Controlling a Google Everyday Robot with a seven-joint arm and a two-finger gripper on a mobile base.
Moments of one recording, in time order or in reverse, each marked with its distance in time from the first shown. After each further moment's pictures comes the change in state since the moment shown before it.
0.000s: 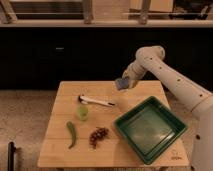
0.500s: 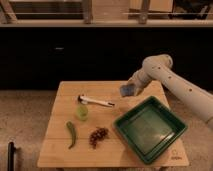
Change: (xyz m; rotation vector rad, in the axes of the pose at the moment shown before) arm 0.005 0.046 -0.005 0.004 -0.003 0.035
